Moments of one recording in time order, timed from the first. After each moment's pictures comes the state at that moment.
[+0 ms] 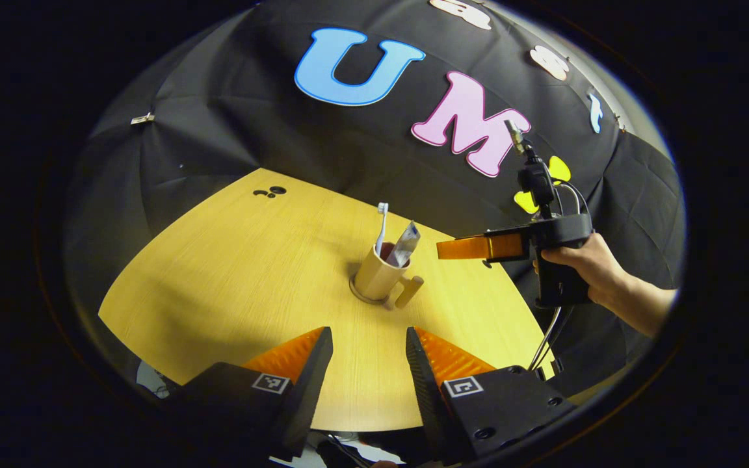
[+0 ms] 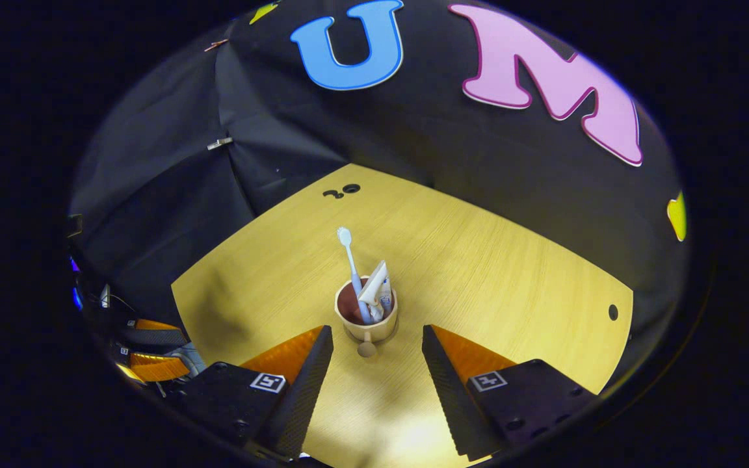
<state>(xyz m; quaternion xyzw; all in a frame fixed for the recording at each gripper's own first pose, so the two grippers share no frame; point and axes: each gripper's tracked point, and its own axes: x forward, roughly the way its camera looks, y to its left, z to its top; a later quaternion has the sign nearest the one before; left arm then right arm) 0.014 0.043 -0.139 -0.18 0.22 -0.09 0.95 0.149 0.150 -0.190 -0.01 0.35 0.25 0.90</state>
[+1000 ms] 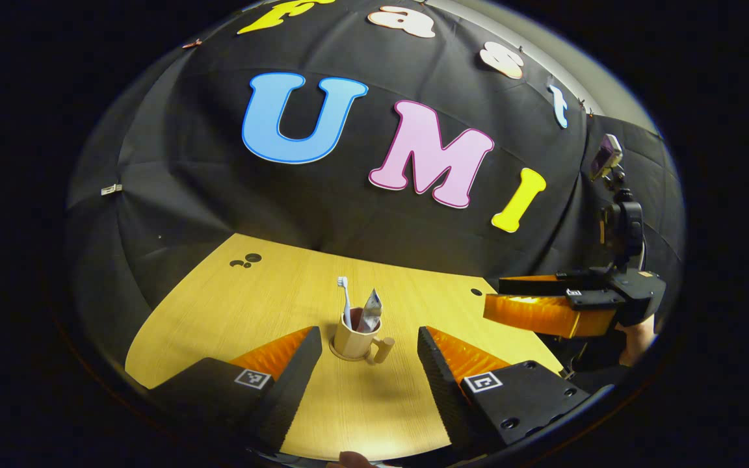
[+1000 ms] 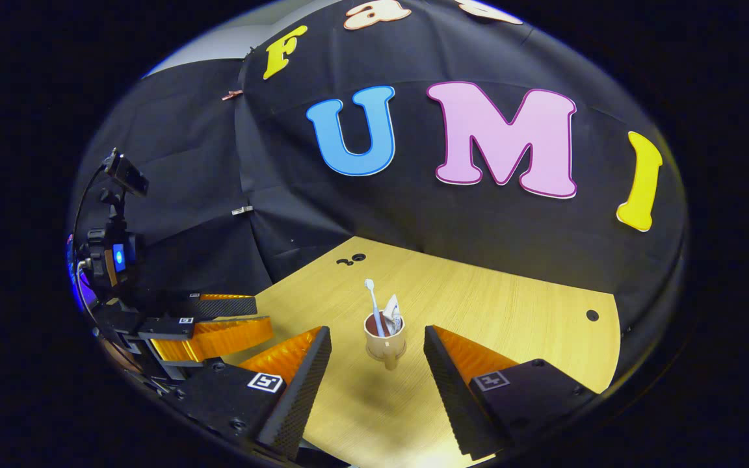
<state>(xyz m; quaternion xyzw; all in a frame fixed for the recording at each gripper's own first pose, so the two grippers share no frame) 0.046 0.015 -0.048 -0.12 0.13 -0.10 0.98 0.052 0.121 -0.094 0.05 0.20 0.23 0.95</state>
